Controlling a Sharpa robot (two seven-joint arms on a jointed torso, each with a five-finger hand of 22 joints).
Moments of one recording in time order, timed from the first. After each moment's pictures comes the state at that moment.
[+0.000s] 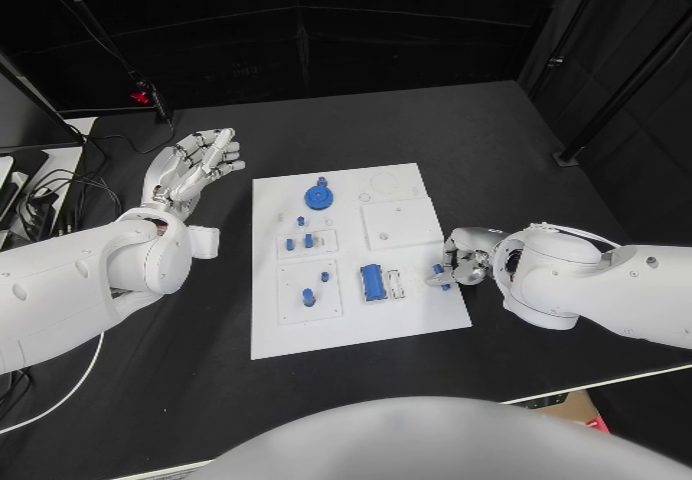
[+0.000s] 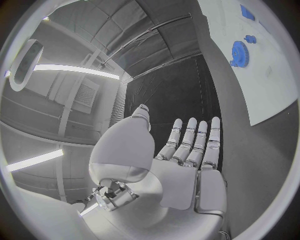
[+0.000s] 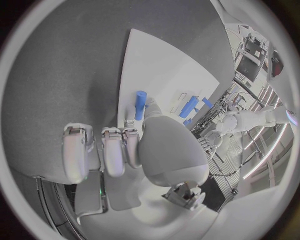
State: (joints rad) left arm 1.25 -0.72 -0.24 1.29 0.01 -0.36 0.68; left_hand 1.17 0.03 -0.09 0.29 0.23 0.35 0.15 0.58 0.10 0.37 0.26 0.62 0.10 0.18 0.26 0.75 0.17 0.11 0.47 0.29 0.07 0.55; right arm 1.13 -1.16 -0.18 1.89 -1.39 -0.21 -0.69; right_hand 1.29 0.05 -0.15 0.29 0.14 0.71 0.11 0.78 0.69 1.47 0.05 1.57 1.31 1.47 -0.03 1.57 1.31 0.01 1.47 0.08 1.52 1.31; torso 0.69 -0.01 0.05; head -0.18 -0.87
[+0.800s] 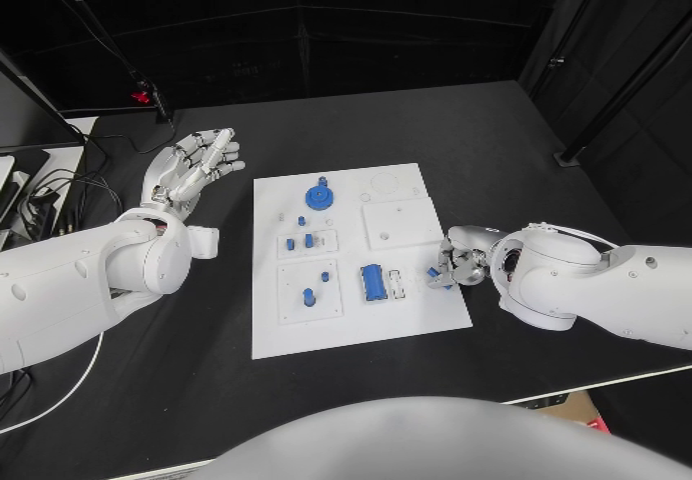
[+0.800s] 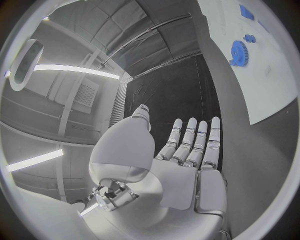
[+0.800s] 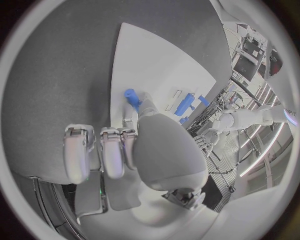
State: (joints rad) left arm 1.25 -0.73 -0.24 1.29 0.01 -0.36 0.68; left_hand 1.17 0.03 -0.09 0.29 0.23 0.35 0.15 0.58 0.10 0.37 0.26 0.62 0.10 0.18 0.26 0.76 0.17 0.11 0.47 0.29 0.07 0.55; right arm 1.13 -1.15 -0.18 1.89 -1.39 -0.24 -0.66; right_hand 1.52 0.02 -0.02 0.26 0.05 0.84 0.09 0.61 0.69 1.47 0.02 1.56 1.30 1.47 -0.04 1.57 1.31 0.01 1.47 0.07 1.55 1.31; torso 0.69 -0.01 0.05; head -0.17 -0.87
